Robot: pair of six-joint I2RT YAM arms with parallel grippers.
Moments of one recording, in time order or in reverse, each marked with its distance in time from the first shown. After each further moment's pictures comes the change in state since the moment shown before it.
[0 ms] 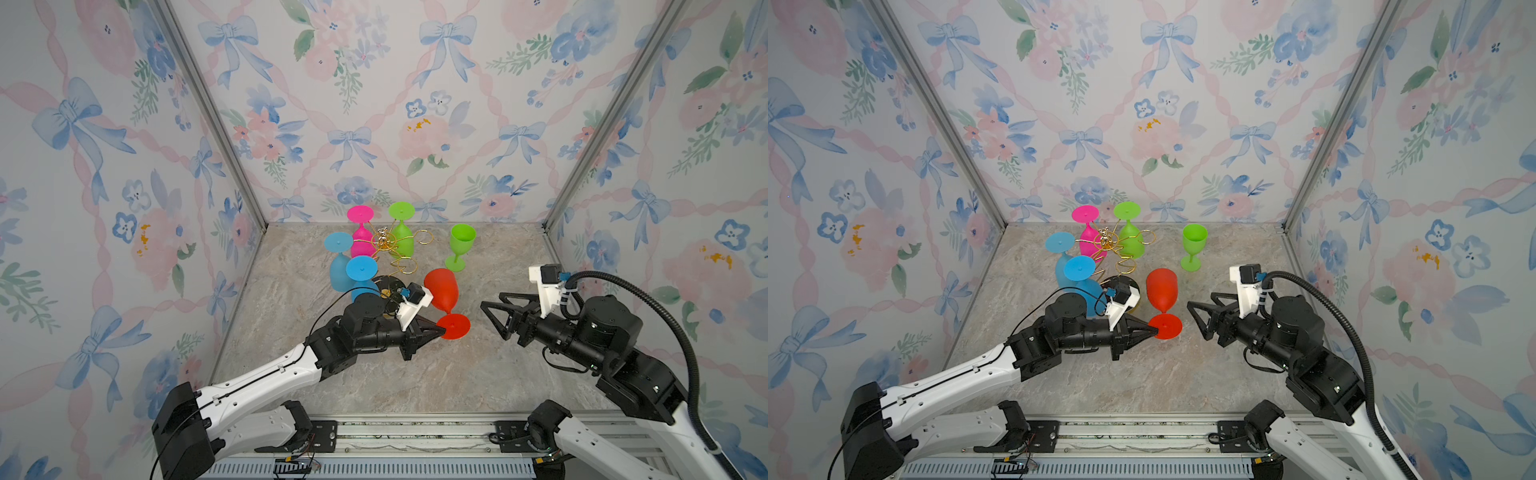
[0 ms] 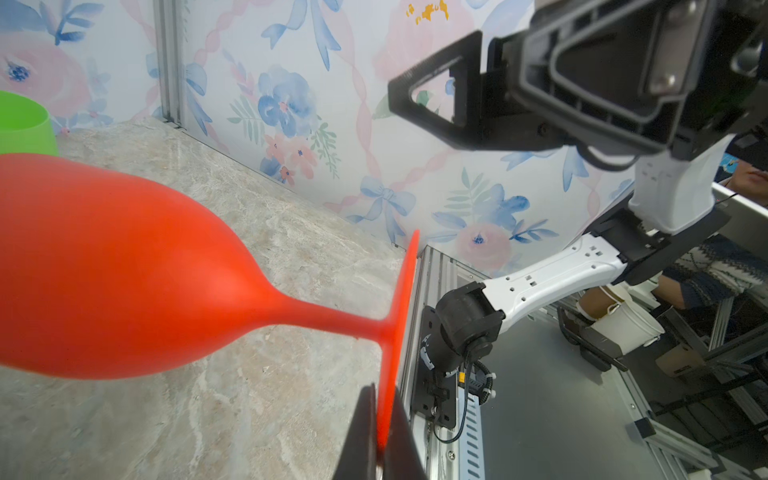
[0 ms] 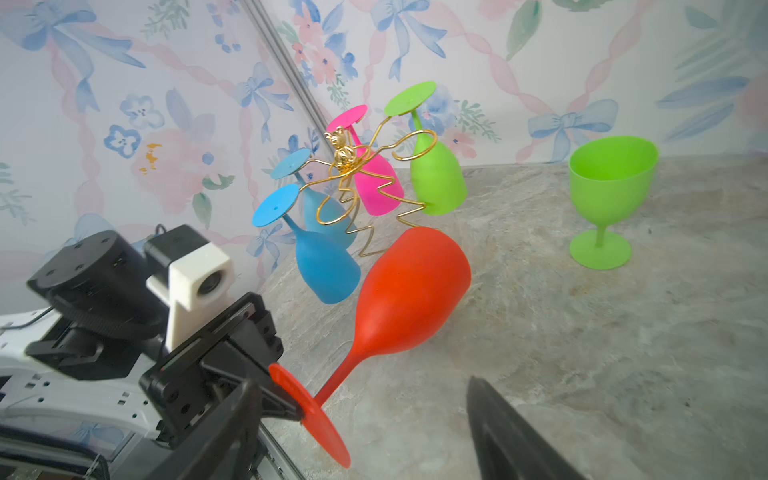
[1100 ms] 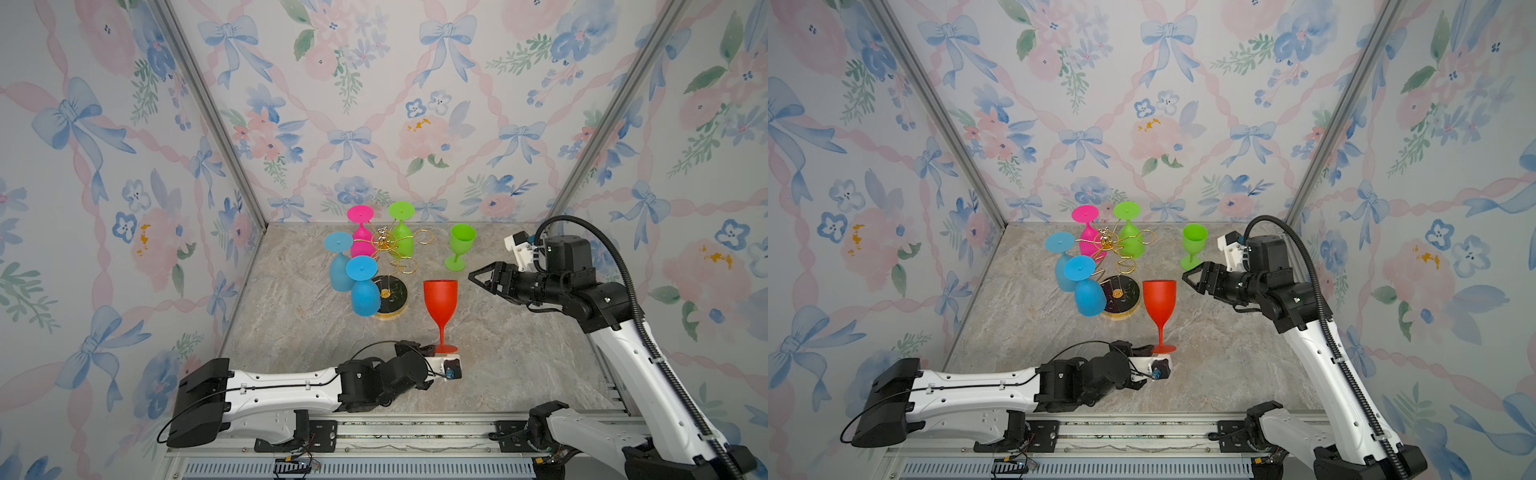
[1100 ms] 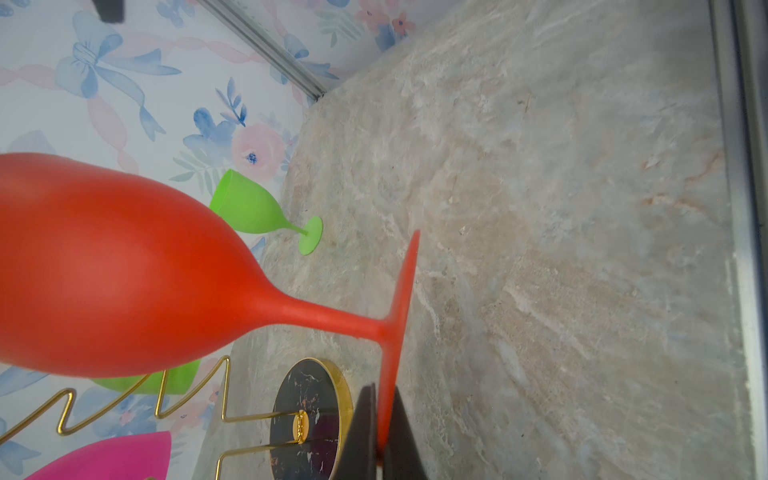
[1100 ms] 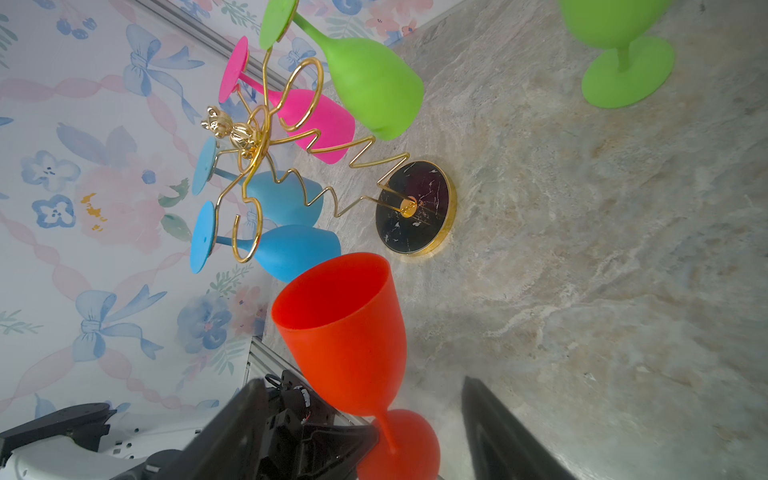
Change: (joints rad) left arm -0.435 0.167 -0.062 -0.103 -1.039 0.850; right arm -0.261 0.385 0.233 -0.196 -0.366 0.133
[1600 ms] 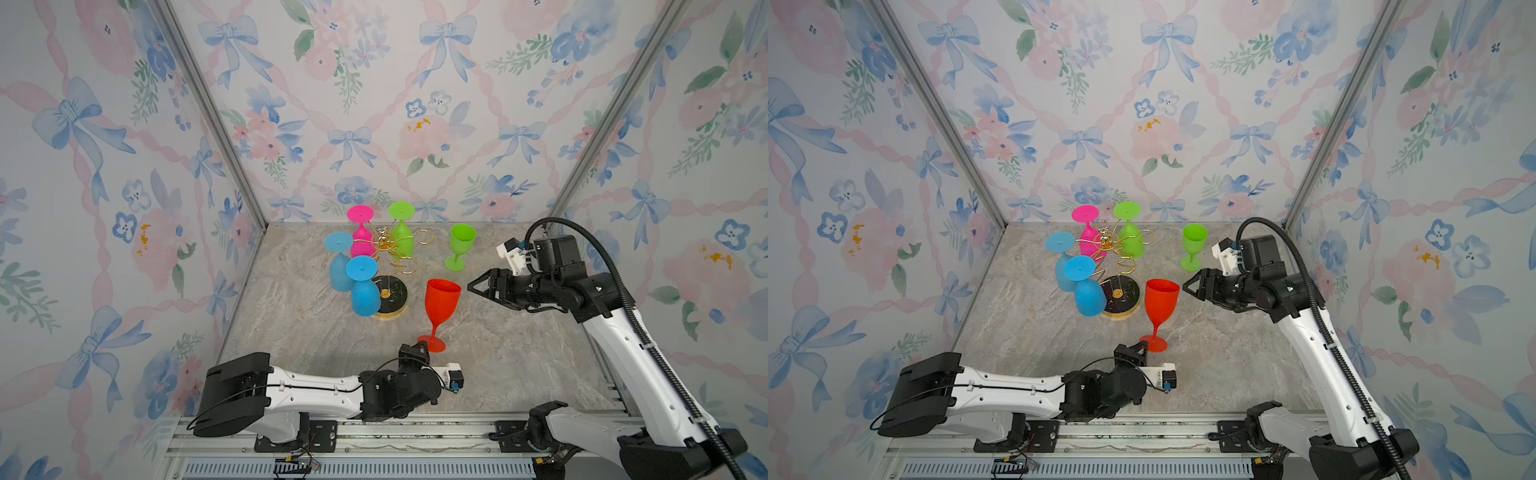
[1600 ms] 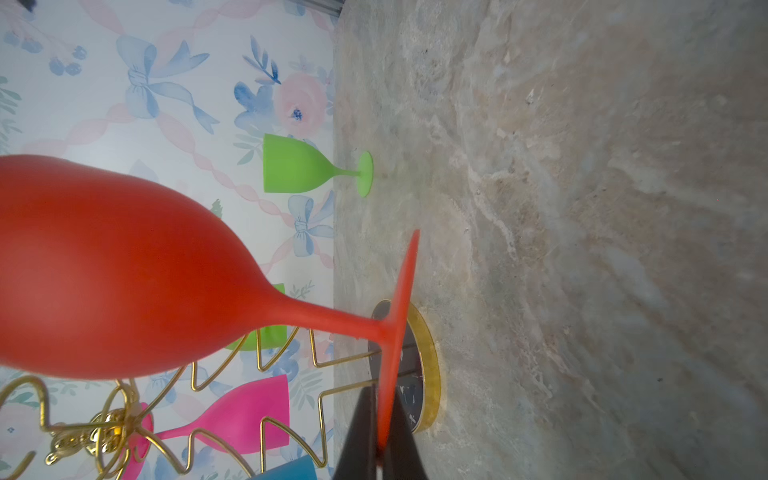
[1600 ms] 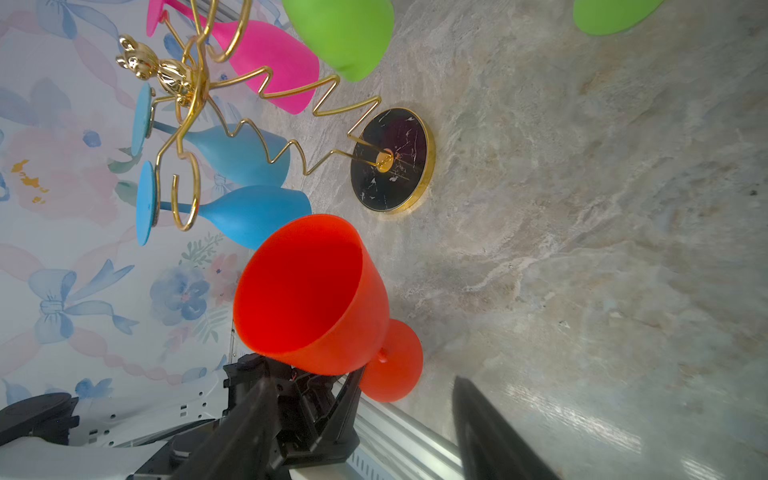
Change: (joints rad) left arm -0.056 0.119 -0.085 0.208 -0.343 0.322; right arm -0.005 0.075 0.033 -0.147 -0.022 -0.082
